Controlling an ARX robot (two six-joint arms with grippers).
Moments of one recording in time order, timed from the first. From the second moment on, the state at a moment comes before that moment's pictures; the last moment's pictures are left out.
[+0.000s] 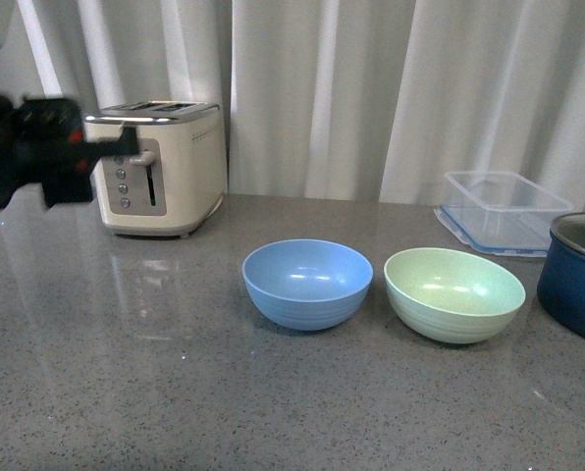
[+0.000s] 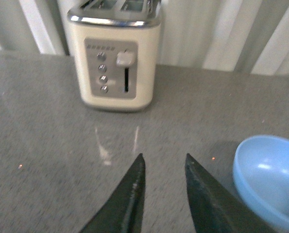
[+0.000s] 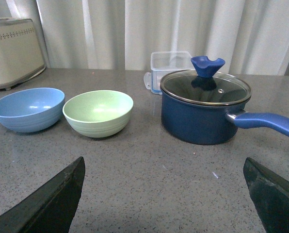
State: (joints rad) left arm -0.23 1.38 0.68 0.69 -0.23 -0.03; right arm 0.00 0.00 0.01 0.00 0.00 0.00
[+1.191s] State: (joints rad) left arm 0.00 0.66 0.05 0.60 0.00 -0.01; right arm 0.00 0.00 0.01 0.00 0.00 0.00
